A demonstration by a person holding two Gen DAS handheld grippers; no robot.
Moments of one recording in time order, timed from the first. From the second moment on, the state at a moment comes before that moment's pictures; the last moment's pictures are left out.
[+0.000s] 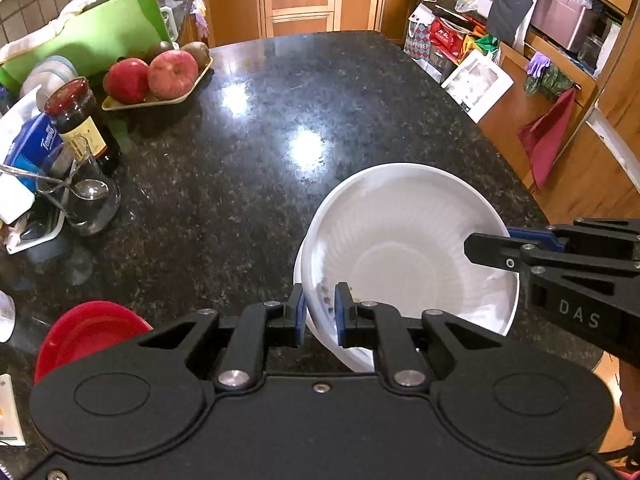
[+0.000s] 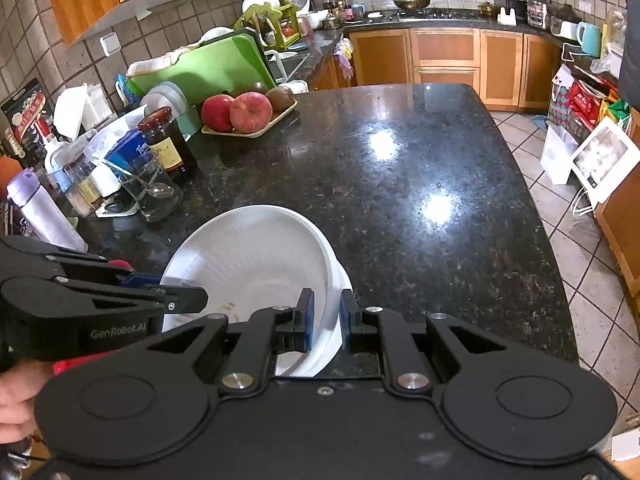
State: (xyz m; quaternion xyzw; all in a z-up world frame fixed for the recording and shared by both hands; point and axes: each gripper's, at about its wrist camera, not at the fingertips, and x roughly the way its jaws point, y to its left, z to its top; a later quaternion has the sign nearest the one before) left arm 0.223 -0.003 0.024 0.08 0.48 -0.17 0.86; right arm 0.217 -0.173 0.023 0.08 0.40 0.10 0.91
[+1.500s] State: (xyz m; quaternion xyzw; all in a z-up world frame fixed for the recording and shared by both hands) left arm 0.184 0.021 0.023 0.09 0.31 -0.11 0.94; right arm 0.172 -0.143 0.017 0.12 0.25 0.02 0.96
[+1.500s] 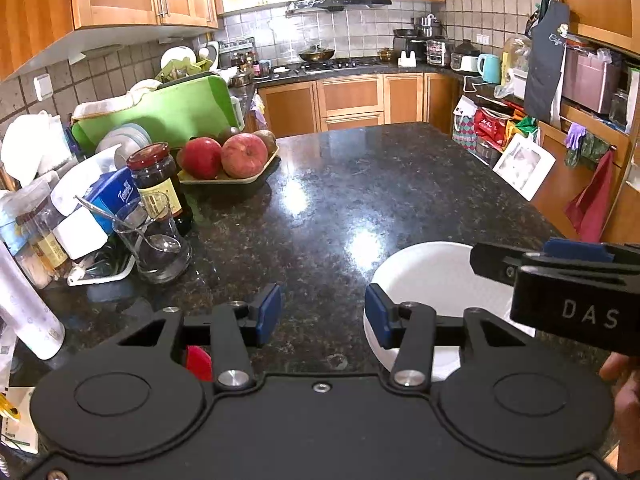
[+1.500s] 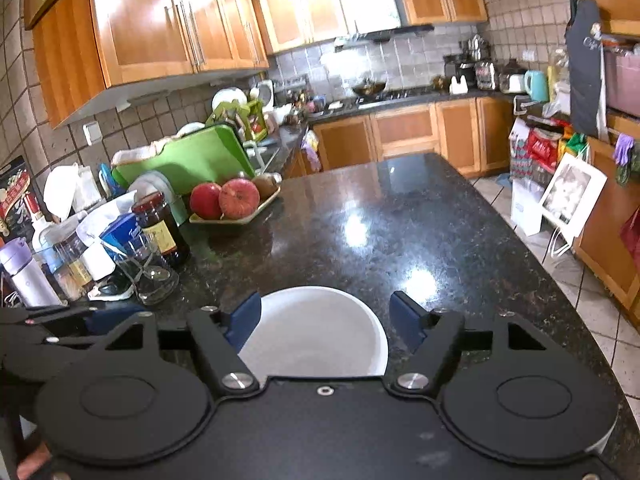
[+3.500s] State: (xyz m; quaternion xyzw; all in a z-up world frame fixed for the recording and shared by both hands) left arm 0.178 0.048 0.012 0.03 0.31 -0.09 0.95; right arm 0.150 -0.137 0.004 0.05 0.18 -0.01 0.98
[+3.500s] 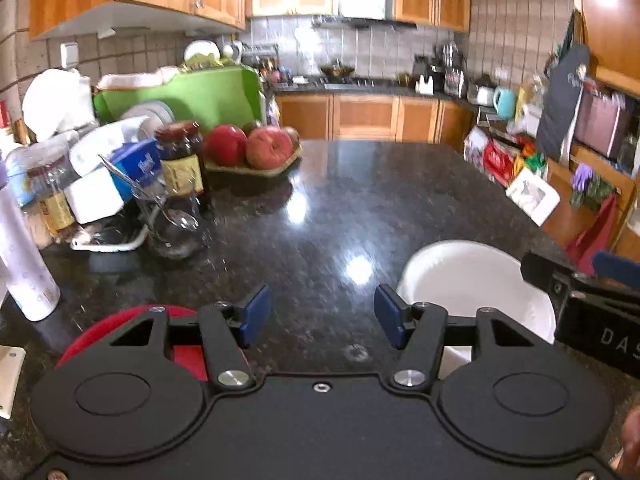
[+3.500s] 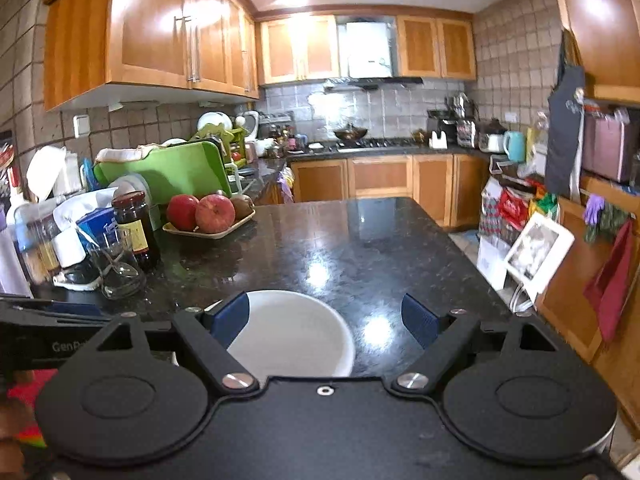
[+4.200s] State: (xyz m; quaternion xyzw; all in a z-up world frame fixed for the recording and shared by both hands) left arm 0.183 0.006 0.002 0.04 0.34 -0.11 0.93; right arm 0.179 -0.167 -0.018 0.09 0.25 0.05 0.96
